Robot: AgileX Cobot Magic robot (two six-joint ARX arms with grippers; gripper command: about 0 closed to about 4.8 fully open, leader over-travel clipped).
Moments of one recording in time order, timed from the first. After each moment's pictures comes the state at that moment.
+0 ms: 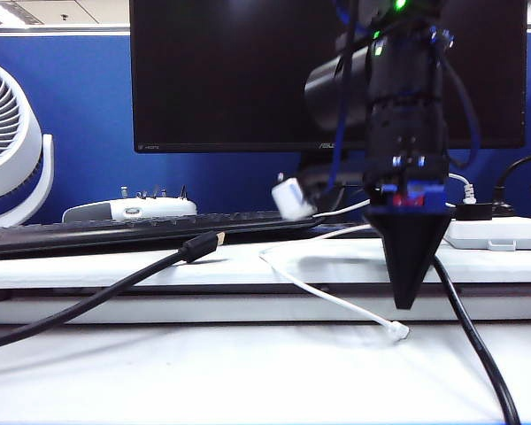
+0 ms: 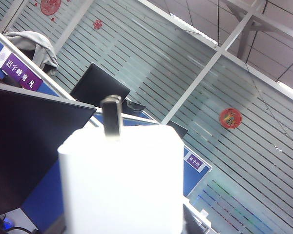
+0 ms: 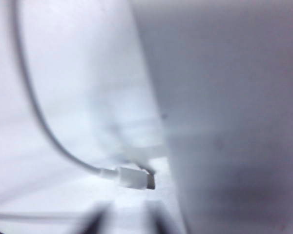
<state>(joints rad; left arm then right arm) -0.54 1.68 2.44 -0.45 0.52 -0.76 0.59 1.83 1.34 -1.07 -0.06 -0.74</state>
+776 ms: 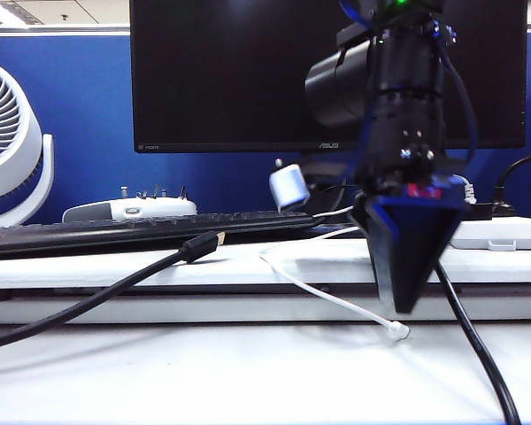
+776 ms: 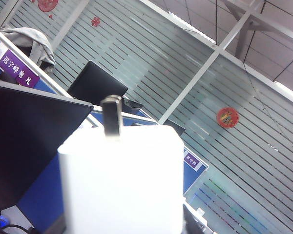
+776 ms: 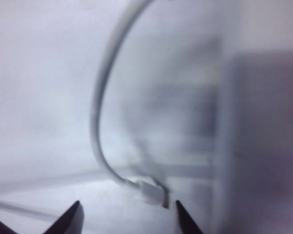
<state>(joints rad) -0.54 1.68 2.44 -0.45 0.52 -0.78 0.59 1.82 1.32 -1.06 -0.11 -0.95</state>
